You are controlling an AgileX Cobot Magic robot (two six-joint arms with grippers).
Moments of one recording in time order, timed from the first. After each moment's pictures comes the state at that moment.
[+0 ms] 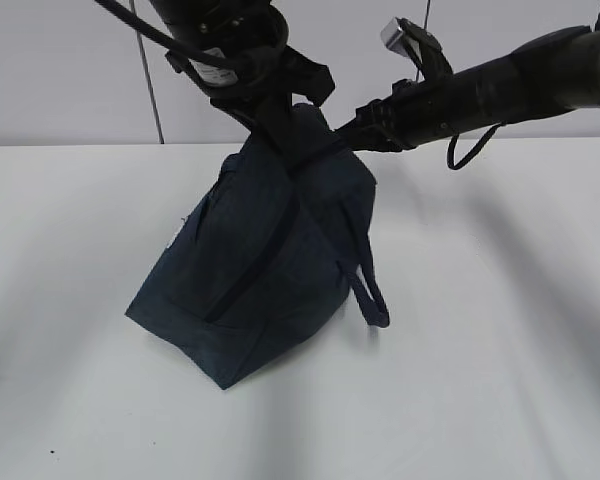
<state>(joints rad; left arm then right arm) -0.58 1.97 -1.97 -0.17 1.23 0.15 0.06 2.21 -1.69 1.29 0.82 -1.24</state>
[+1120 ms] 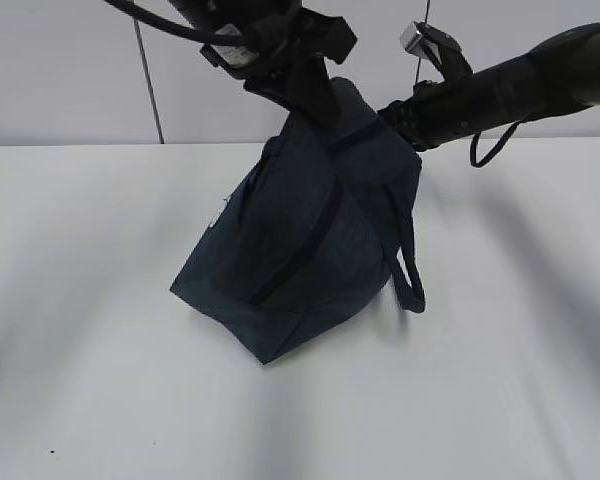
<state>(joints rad) -0.54 1.98 -1.97 -0.47 1.16 0.32 0.01 2.23 -1.73 1.20 0.82 -1.20</state>
